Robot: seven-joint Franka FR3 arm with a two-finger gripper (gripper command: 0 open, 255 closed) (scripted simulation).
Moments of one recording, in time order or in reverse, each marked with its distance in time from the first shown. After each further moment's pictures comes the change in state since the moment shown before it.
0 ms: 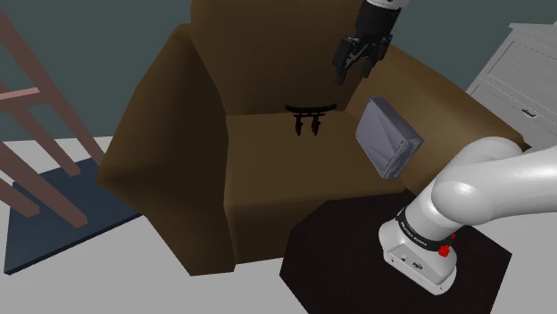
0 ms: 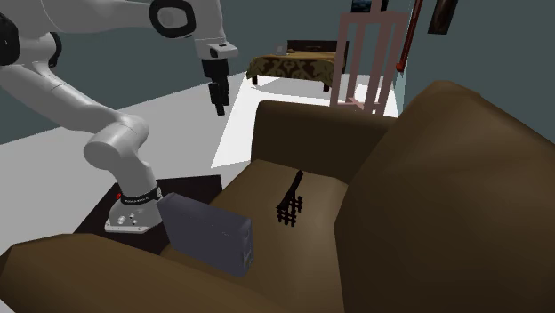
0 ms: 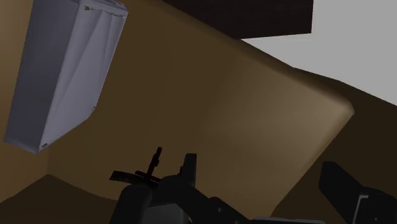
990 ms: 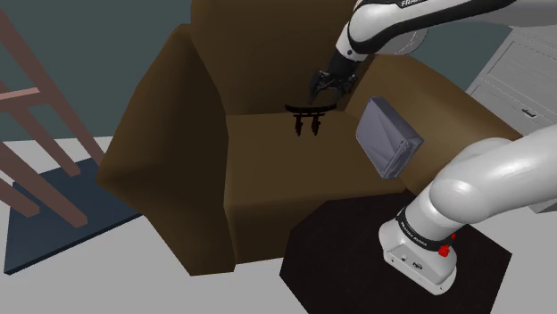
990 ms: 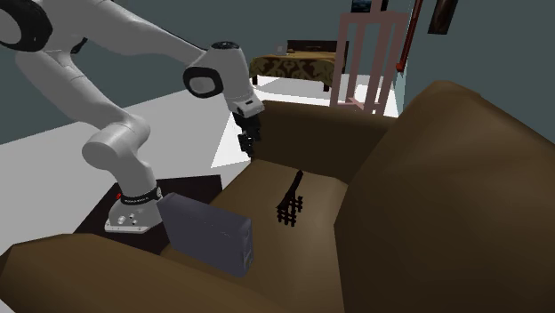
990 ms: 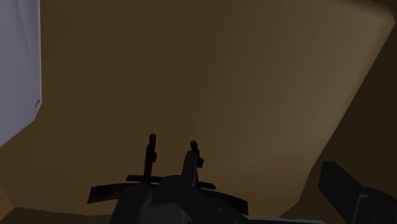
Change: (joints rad) arm -0.047 0.281 -0.093 -0.183 0.118 0.571 -0.006
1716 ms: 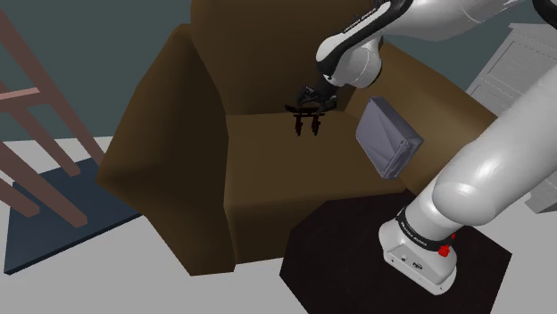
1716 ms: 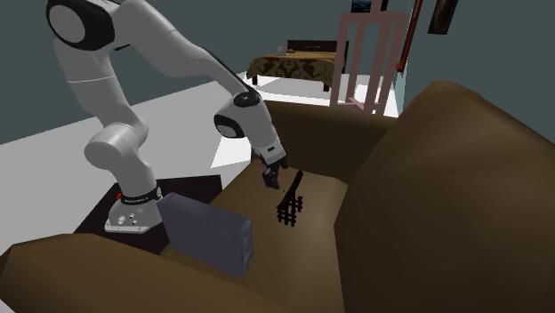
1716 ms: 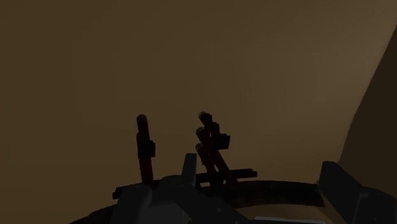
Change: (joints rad) arm 0.075 0.431 -0.124 0.083 0.398 0.408 -0.255
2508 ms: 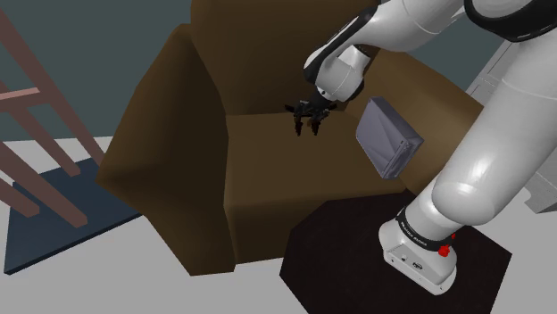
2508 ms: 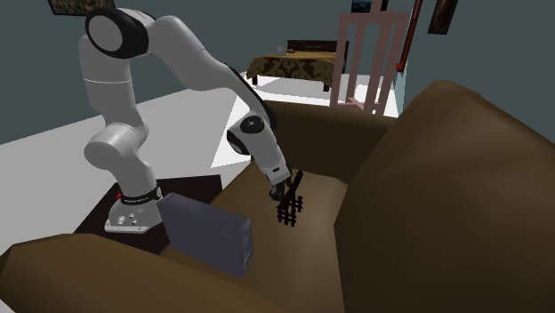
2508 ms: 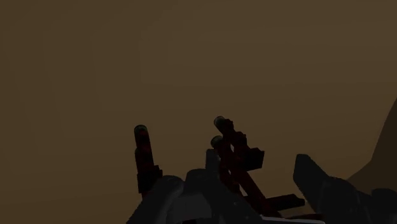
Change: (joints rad) arm -0.009 0.207 0.032 0.079 0.328 0.102 -0.263
